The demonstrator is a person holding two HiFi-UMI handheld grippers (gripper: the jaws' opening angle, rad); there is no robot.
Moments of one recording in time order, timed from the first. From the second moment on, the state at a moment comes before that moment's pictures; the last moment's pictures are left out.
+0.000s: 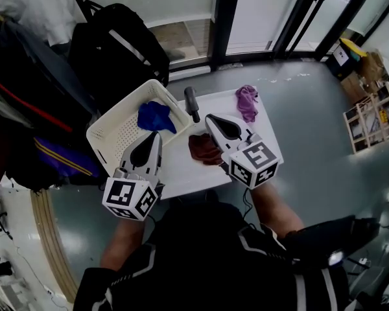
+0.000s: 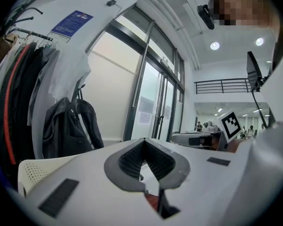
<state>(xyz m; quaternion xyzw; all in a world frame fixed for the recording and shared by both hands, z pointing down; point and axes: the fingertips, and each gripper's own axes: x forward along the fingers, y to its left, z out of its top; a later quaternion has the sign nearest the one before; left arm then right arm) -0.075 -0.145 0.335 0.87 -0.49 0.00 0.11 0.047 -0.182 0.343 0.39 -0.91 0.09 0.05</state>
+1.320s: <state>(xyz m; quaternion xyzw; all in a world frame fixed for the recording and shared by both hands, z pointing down) 0.010 -0.150 0.496 0.88 -0.41 0.15 0.19 0.093 -0.209 0.555 0.37 -0.86 0.21 0.26</state>
